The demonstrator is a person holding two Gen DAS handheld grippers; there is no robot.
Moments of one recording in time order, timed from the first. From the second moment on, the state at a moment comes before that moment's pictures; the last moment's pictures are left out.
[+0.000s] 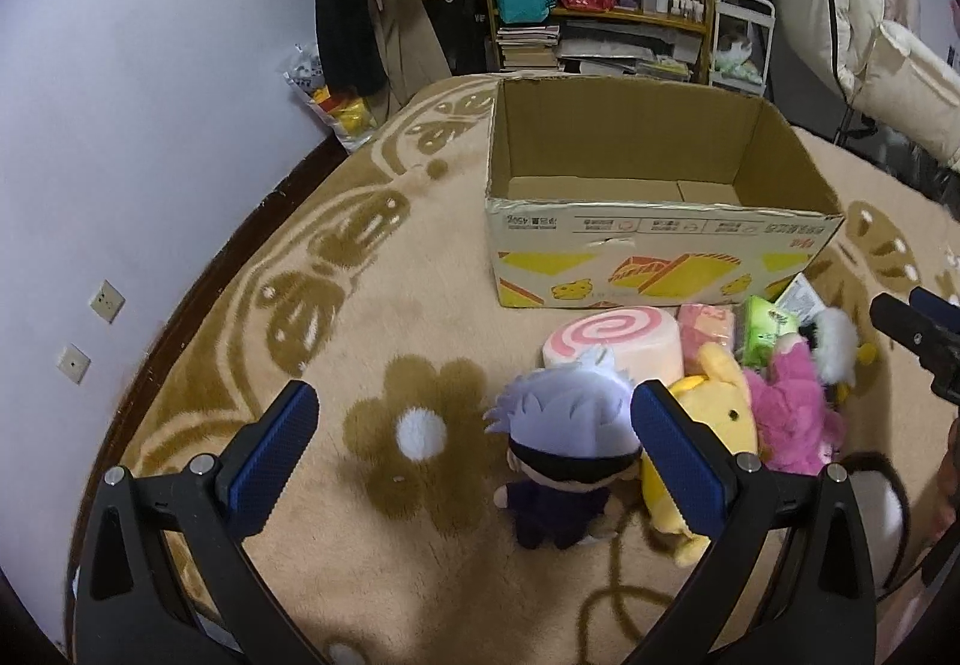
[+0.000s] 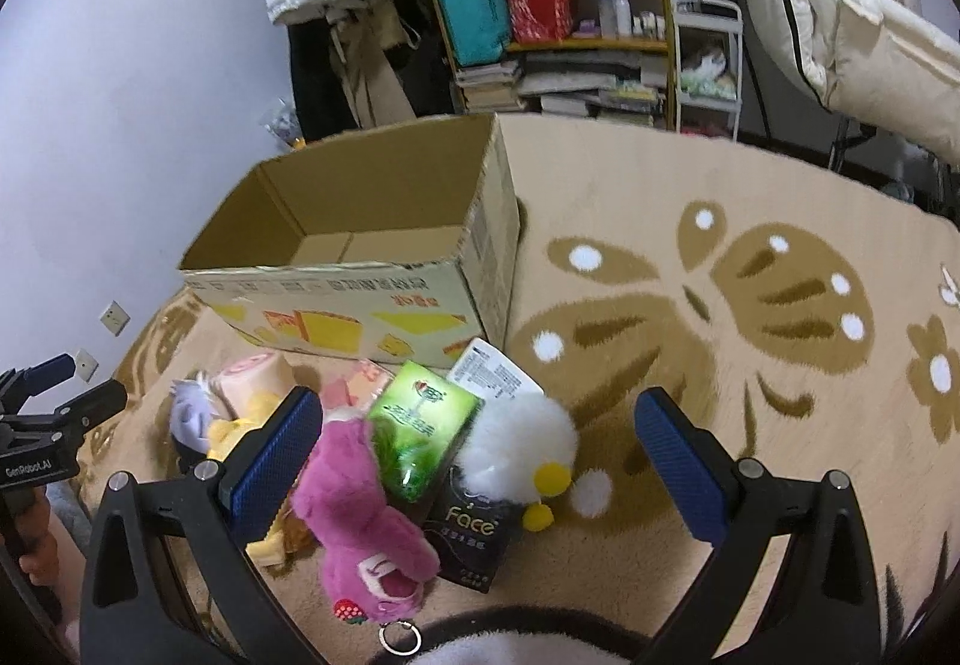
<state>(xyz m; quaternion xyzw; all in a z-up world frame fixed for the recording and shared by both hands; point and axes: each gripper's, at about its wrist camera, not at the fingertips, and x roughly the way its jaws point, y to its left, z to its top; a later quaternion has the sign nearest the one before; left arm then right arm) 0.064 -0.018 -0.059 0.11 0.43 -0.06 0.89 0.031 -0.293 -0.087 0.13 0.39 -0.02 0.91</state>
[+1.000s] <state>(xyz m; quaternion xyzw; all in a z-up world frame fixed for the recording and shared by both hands) 0.109 -0.035 -0.133 0.07 0.56 -0.11 0.82 0.079 -0.314 -0.158 0.17 0.49 -0.01 0.86</state>
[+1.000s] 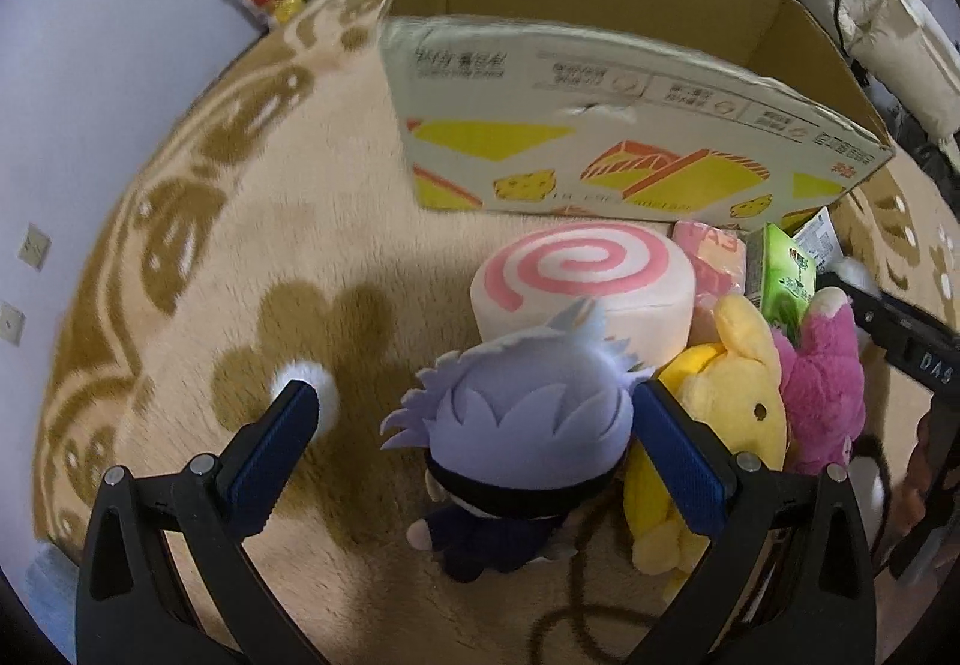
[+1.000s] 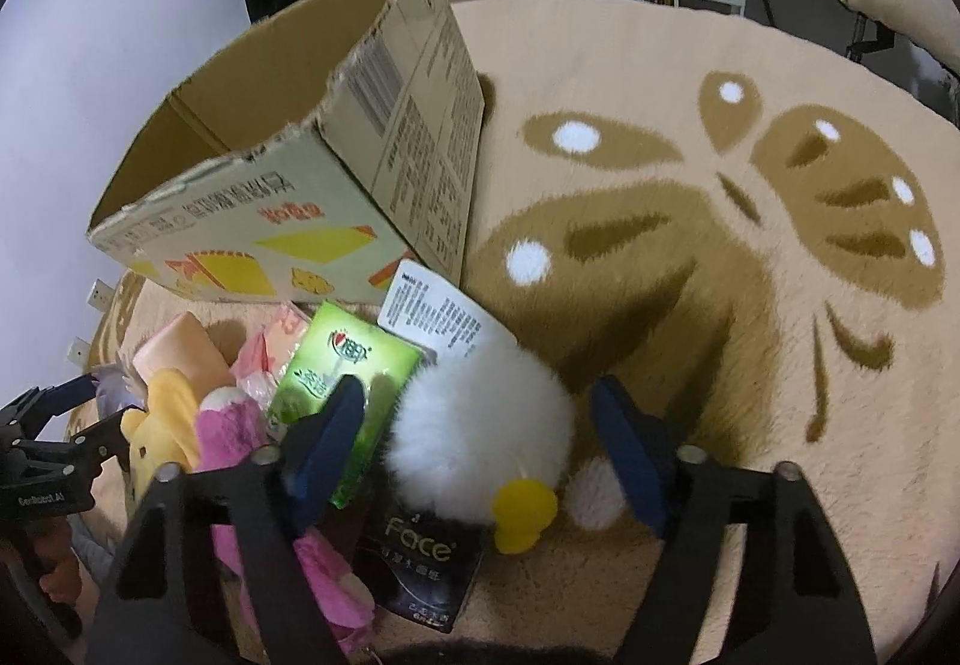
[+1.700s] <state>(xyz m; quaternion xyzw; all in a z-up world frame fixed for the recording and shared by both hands) 0.100 -0.032 -0.137 0.05 0.56 -0.11 0.82 0.073 -0.311 -0.162 0.17 0.49 -0.01 0.86</state>
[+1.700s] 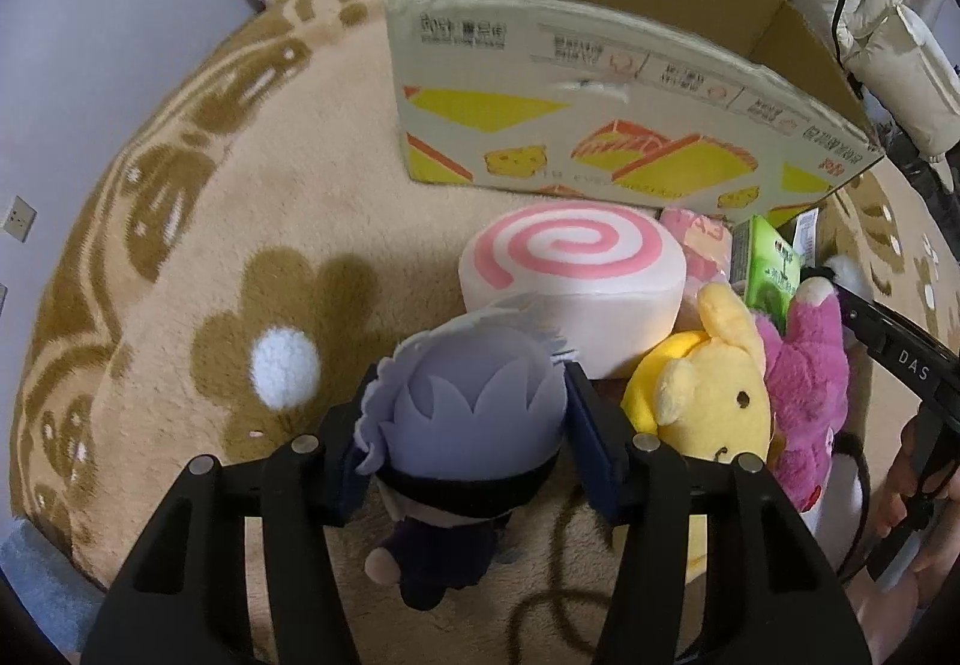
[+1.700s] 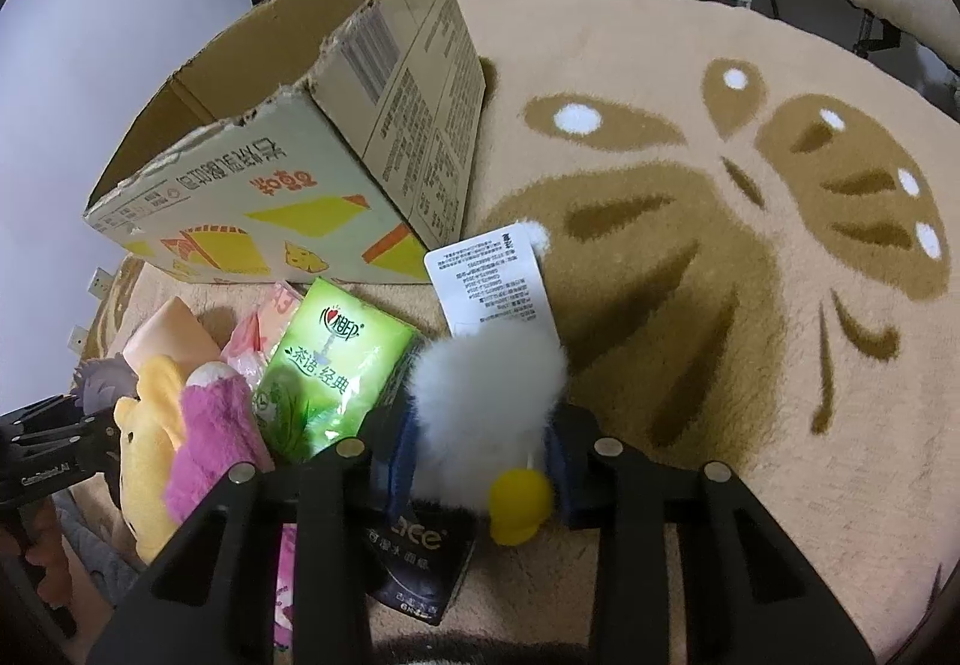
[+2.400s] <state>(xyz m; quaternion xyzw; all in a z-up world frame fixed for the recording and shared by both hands) 0.066 -0.035 -0.046 0.10 0.41 -0.08 0.90 0.041 -0.307 -0.090 0.17 0.37 0.00 0.91</state>
